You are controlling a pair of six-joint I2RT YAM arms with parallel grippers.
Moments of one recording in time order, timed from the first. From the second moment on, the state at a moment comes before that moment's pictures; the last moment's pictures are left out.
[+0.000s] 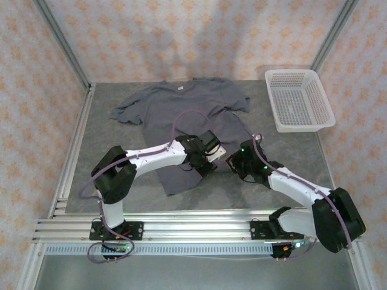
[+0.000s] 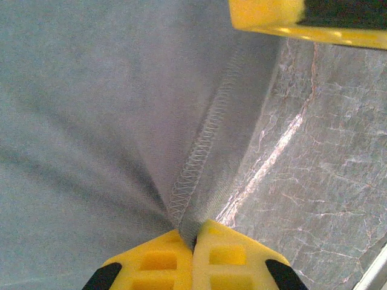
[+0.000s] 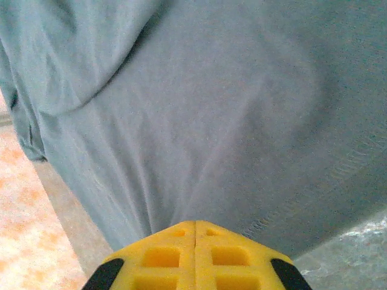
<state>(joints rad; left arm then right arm) -0.86 1.84 1.33 -0.70 0.13 -0.05 0.49 1.17 0.51 -0.14 -0.18 1.34</state>
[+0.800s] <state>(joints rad) -0.84 1.84 1.31 -0.67 0.22 -0.07 0.52 1.12 0.58 -0.41 -0.10 0.96</state>
